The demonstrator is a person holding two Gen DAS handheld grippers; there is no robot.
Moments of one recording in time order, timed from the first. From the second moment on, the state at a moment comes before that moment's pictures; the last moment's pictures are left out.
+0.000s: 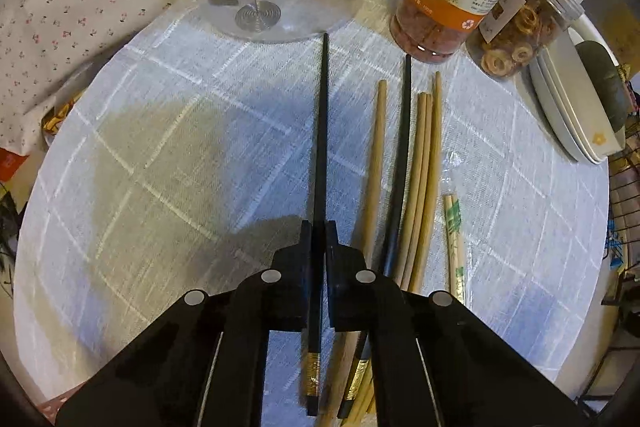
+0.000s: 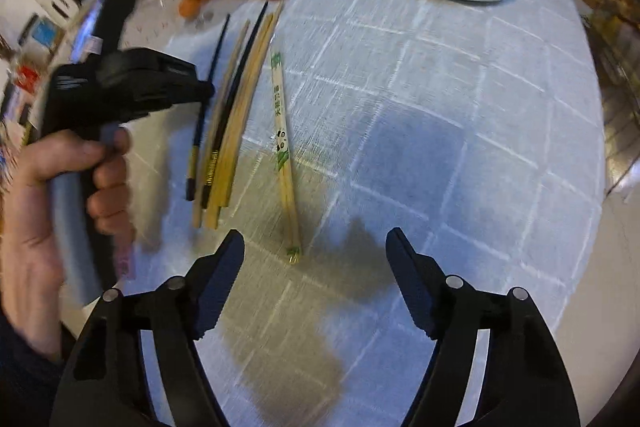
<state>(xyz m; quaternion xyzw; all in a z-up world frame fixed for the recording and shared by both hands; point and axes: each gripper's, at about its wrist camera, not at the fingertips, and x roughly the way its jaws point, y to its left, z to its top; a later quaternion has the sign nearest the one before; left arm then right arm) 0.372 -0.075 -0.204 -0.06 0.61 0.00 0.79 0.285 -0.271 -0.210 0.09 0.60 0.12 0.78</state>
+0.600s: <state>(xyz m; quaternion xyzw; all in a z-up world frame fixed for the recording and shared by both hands) 0.352 -0.058 -0.205 -0.07 0.63 0.03 0.77 0.375 -0.224 -0.226 0.03 0.61 0.13 0.78</state>
